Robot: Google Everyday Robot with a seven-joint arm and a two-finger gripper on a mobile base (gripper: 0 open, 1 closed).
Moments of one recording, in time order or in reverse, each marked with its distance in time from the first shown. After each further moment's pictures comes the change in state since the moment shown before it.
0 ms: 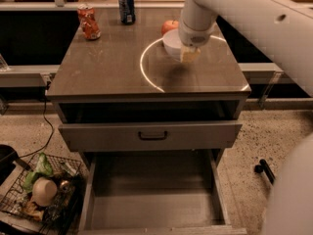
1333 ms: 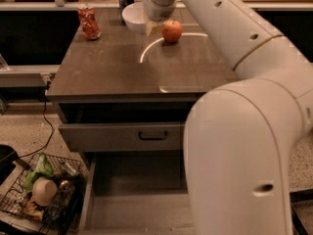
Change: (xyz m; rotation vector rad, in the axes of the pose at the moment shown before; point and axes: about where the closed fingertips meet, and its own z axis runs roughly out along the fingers) arm -0.101 -0.108 0.013 0.135 -0.152 -0.369
